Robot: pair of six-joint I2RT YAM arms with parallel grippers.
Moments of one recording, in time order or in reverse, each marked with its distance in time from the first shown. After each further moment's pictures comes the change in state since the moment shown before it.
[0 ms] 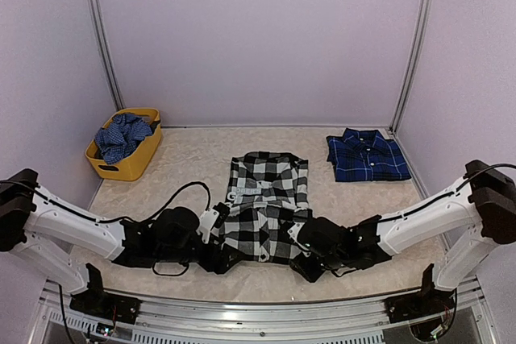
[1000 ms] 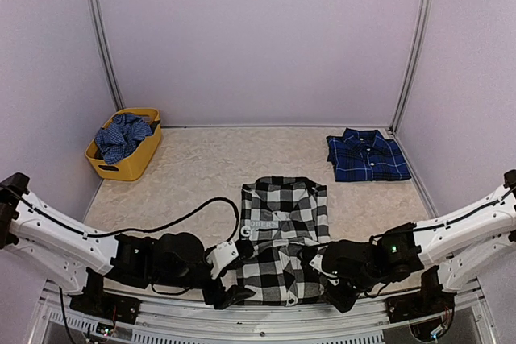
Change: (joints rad) left arm -0.262 -0.084 0.040 -0.077 -0.016 0.309; right arm 0.184 -0.249 -0.058 -0.407 -0.172 0.153
